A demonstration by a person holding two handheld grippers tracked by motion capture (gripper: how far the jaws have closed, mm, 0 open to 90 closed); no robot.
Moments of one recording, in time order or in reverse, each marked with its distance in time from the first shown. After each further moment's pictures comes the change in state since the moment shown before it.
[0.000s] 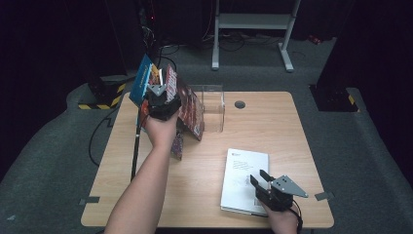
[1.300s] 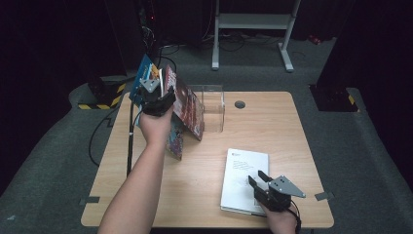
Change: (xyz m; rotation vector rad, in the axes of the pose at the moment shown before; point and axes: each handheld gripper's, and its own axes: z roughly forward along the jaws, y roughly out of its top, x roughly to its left) left arm 0.007 0.020 -0.020 -0.074 0.000 0.006; right arm 0.004 -0.001 0.002 0.008 0.005 -0.011
